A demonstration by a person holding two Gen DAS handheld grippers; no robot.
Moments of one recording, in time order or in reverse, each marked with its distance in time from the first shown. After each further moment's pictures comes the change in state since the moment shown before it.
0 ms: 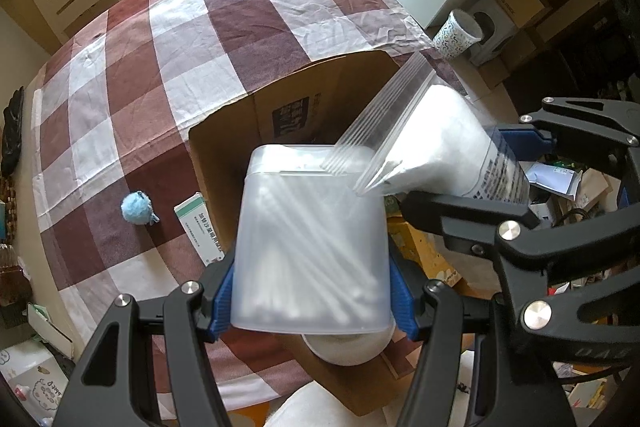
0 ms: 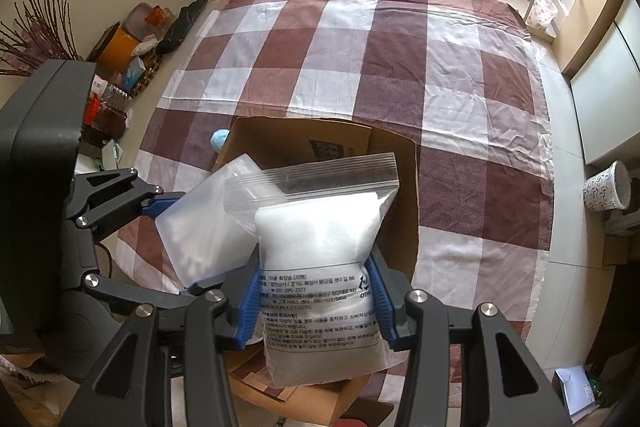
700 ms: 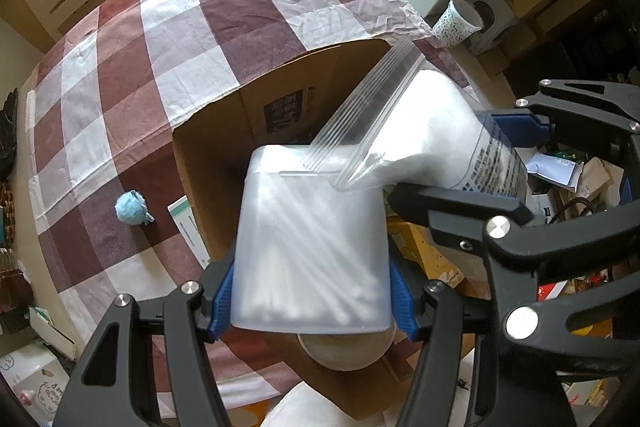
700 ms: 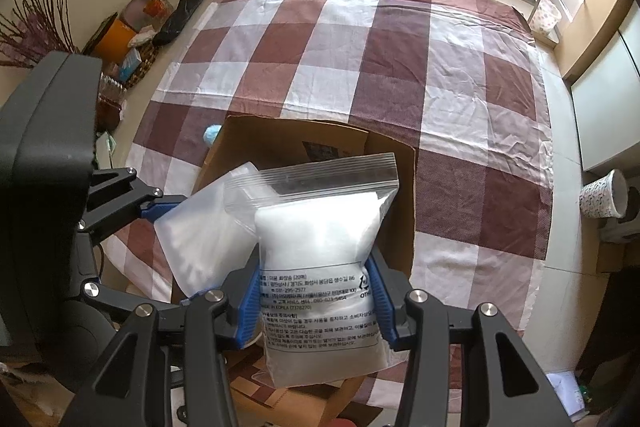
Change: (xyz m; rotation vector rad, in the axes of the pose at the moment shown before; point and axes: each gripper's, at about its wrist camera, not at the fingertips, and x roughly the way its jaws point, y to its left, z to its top) left arm 0.011 -0.003 0.008 0.012 0.044 -0.001; right arm 0.010 -0.001 0.008 -0.036 0.025 -0.023
